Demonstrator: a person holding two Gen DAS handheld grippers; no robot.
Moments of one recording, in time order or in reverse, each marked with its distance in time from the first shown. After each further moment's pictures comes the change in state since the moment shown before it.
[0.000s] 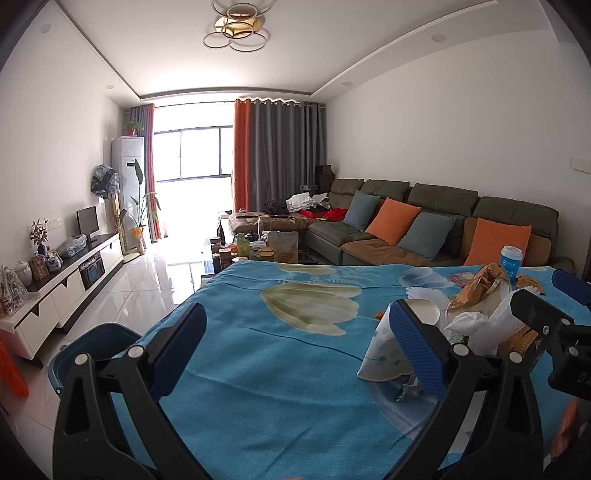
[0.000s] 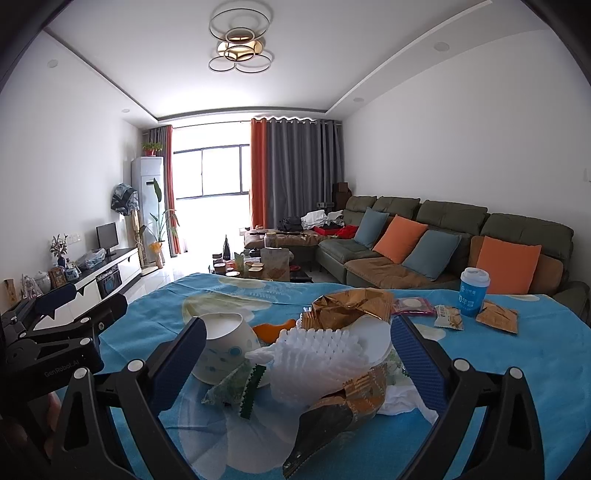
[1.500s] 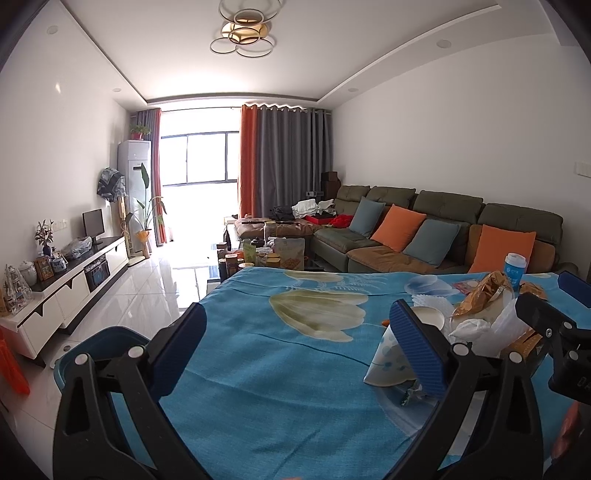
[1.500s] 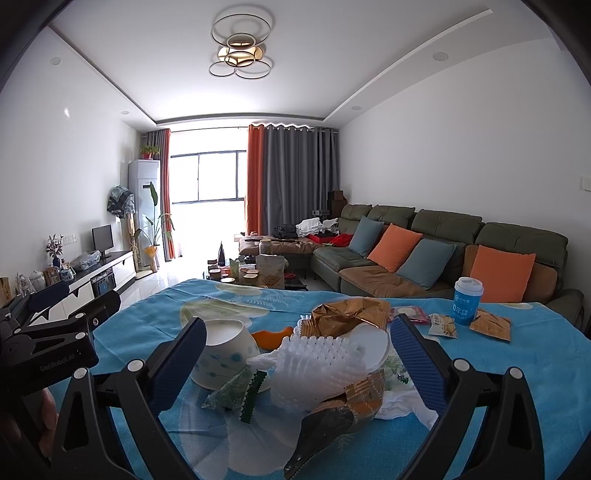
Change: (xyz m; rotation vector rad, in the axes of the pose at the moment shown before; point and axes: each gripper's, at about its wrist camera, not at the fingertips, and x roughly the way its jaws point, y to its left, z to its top) left arm -0.005 -0.001 0.010 -0.001 -0.023 0.025; right arm -0.003 0.002 0.003 -0.020 -0.030 -0.026
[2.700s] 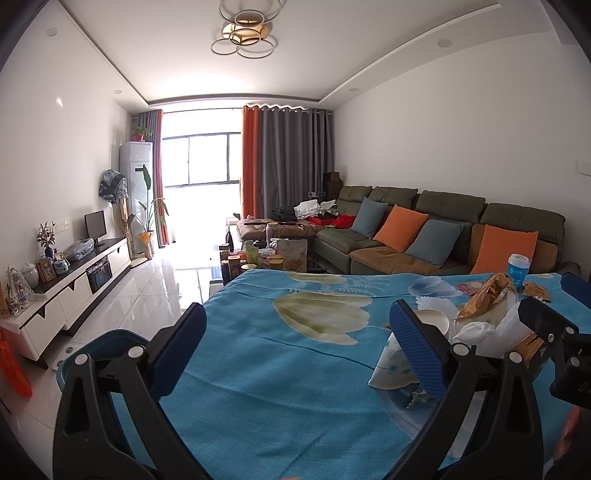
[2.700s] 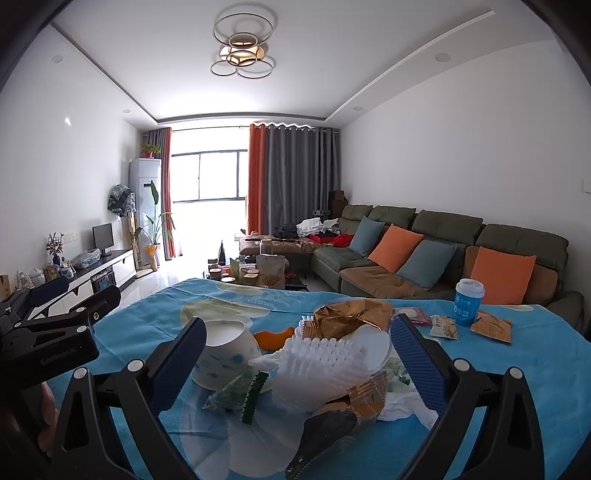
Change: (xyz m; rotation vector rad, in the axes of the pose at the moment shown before) left arm 0.005 0.002 0.002 0.004 0.006 0.011; right arm 0.000 0.002 0.002 -0.005 0.002 0.002
